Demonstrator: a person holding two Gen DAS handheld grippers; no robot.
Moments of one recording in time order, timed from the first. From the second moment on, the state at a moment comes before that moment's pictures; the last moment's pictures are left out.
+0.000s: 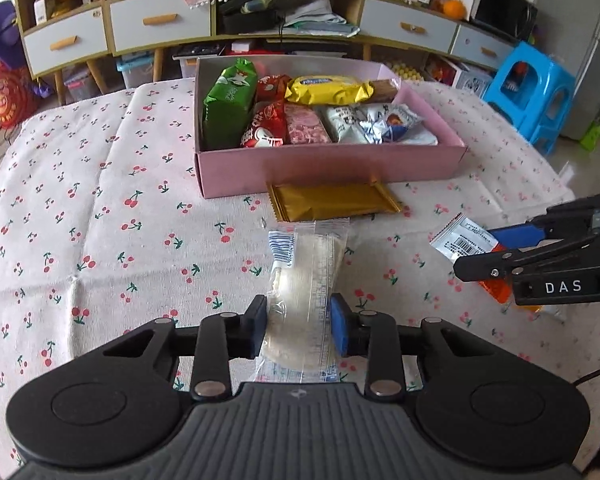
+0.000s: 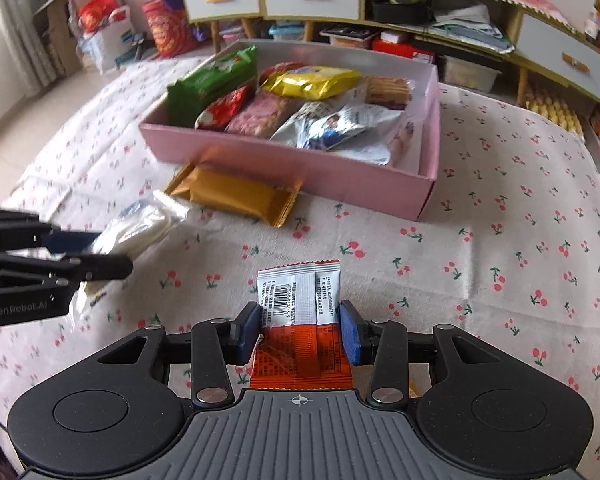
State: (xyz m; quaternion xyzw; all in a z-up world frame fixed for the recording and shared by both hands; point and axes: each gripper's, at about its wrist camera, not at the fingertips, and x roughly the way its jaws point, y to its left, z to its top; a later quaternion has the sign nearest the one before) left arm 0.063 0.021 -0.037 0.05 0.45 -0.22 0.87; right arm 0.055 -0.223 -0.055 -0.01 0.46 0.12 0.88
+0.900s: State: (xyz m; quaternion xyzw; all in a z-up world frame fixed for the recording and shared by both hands) left arm 0.123 0.016 0.003 -0.09 0.43 -0.20 0.88; right arm 0.115 -0.277 -0.008 0.20 0.39 0.04 0.90
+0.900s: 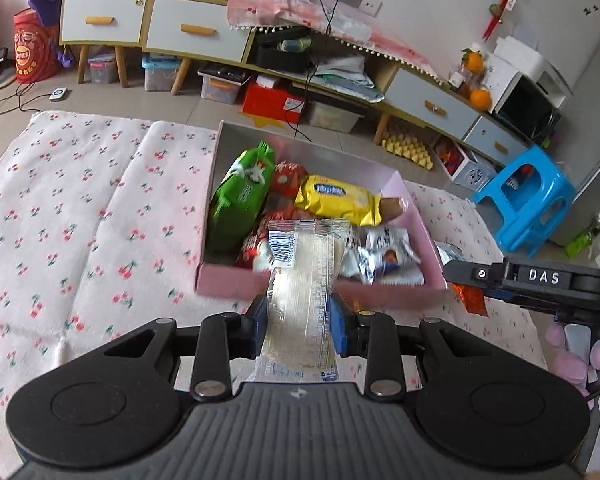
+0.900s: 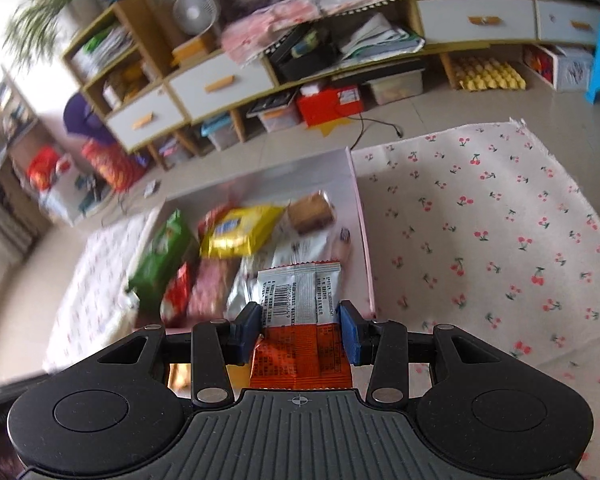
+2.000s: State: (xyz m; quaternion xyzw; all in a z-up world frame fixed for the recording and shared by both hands) left arm 0.218 -0.055 -0.027 -0.01 0.44 -0.21 0.87; right arm 0.185 -0.298 -0.054 0.30 0.37 0.03 0.88
